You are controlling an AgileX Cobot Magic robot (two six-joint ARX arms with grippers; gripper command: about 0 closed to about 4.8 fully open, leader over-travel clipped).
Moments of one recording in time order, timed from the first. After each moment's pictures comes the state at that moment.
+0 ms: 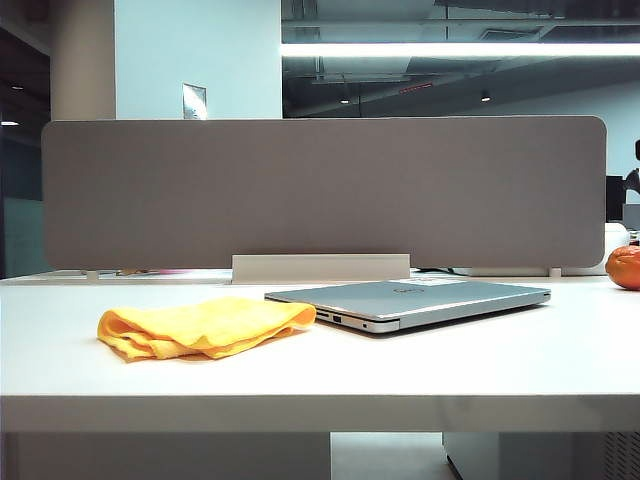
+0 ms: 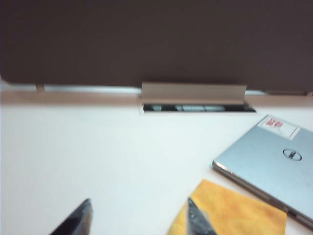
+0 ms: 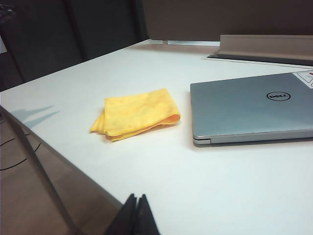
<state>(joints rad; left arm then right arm) 0.01 0.58 0.38 0.17 0.20 -0.07 0.02 0.00 0.01 -0.07 -0.70 0.08</state>
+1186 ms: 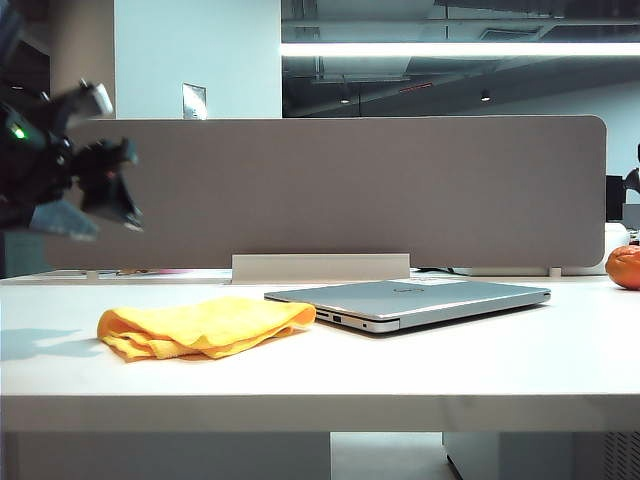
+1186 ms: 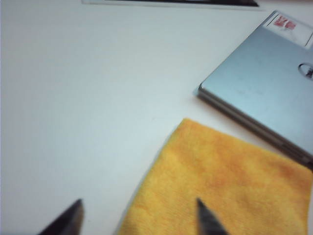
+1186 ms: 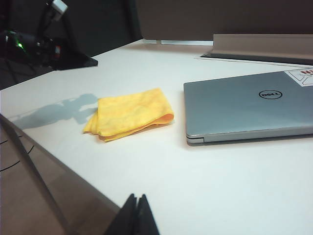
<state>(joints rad) -0.16 1.43 0.67 0.32 0.19 -0.08 0.02 0.00 0.01 -0.07 -0.67 0.08</state>
